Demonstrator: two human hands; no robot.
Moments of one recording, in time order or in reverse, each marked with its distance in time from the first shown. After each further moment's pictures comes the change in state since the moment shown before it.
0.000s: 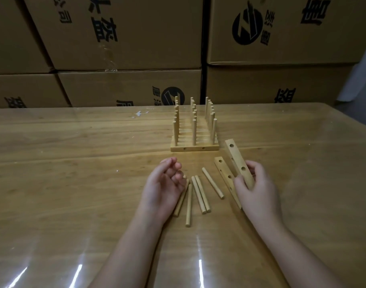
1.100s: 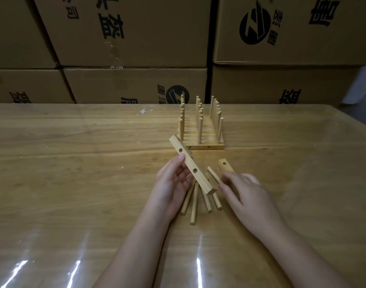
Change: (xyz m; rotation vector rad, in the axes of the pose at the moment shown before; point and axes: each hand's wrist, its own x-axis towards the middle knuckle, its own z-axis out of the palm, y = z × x) left_hand 0.004 -0.004 -0.002 0.165 -0.022 0.072; right_hand -0.012 -0.019 -0.002 -0.370 -0.333 -0.359
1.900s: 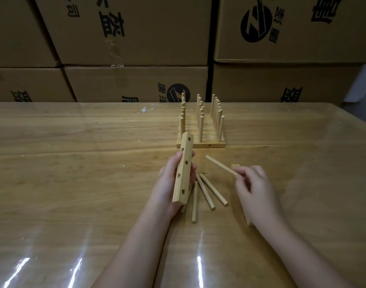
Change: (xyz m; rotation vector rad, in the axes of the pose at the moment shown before) left_hand -0.003 0.006 0.004 0.078 0.060 -0.109; right_hand 0.002 -0.004 0.000 0.280 0.208 0.185
